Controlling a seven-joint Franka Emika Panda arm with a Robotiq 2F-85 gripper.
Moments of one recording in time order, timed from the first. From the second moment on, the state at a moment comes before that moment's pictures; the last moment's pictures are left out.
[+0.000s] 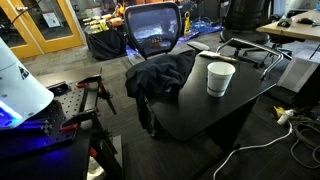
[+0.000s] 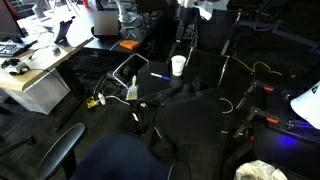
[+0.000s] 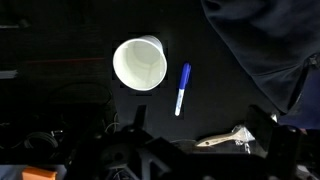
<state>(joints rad) -0.01 0.24 -0.01 -2.03 -0.08 2.42 -0.13</state>
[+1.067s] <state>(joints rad) 0.00 0.49 -0.01 -1.80 -0.08 2.42 -0.13</state>
